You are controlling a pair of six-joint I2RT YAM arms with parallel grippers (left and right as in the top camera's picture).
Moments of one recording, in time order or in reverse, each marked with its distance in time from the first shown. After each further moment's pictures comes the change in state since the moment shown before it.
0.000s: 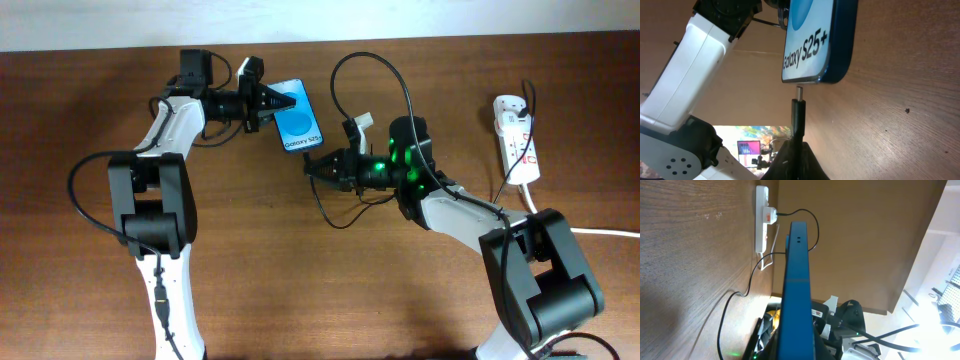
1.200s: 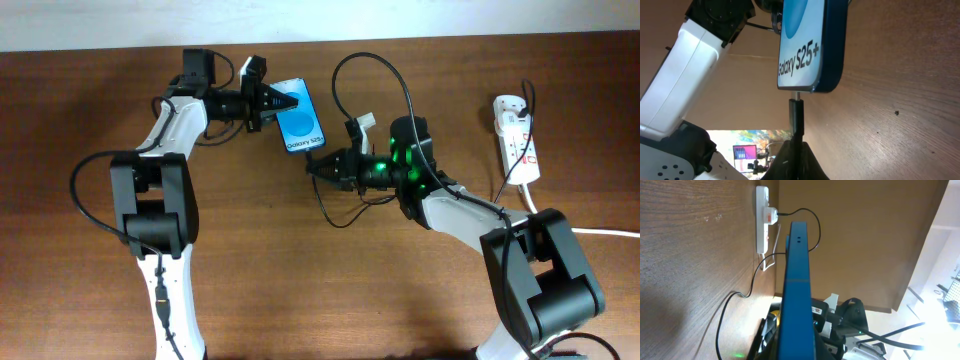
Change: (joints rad) left arm -0.010 0.000 0.000 0.016 -0.006 0.011; right arm -0.007 0.000 0.000 -0.031 0.026 -0.027
